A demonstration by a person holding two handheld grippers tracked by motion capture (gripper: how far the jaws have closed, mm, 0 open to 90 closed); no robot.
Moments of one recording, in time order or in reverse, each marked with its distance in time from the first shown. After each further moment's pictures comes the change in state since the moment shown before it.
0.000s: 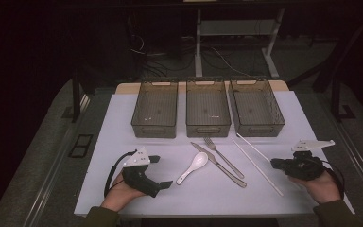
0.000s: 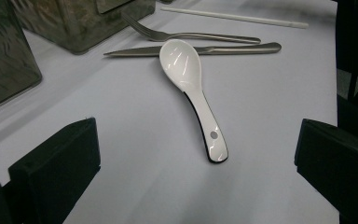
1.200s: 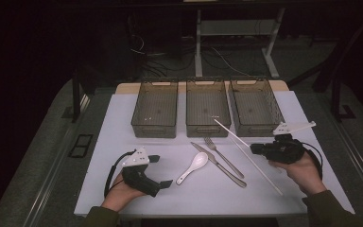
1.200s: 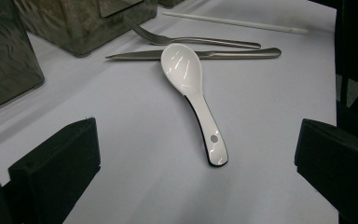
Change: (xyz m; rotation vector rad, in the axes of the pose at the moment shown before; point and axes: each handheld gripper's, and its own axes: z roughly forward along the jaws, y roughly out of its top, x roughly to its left) left arm 0.000 0.000 0.000 -0.020 0.003 -0.017; right arm 0.026 0.064 0.017 -0.080 0.126 -0.061
